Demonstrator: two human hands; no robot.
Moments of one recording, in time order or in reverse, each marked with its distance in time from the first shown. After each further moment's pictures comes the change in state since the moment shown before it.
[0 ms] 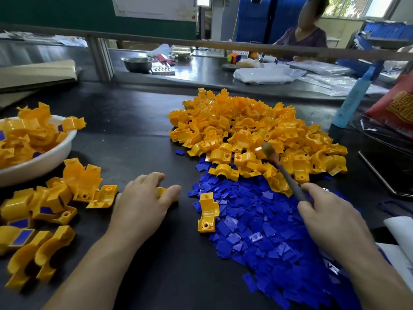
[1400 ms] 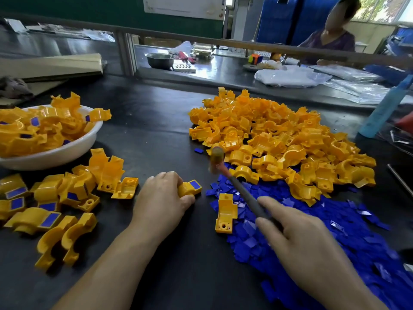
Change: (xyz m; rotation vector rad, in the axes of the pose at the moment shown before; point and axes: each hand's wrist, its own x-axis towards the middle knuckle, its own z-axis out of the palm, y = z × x) left_hand 0.005 -0.007 0.008 0.047 0.065 -0.009; right_hand -0.036 -0.068 0.006 0.248 -0.161 -0.394
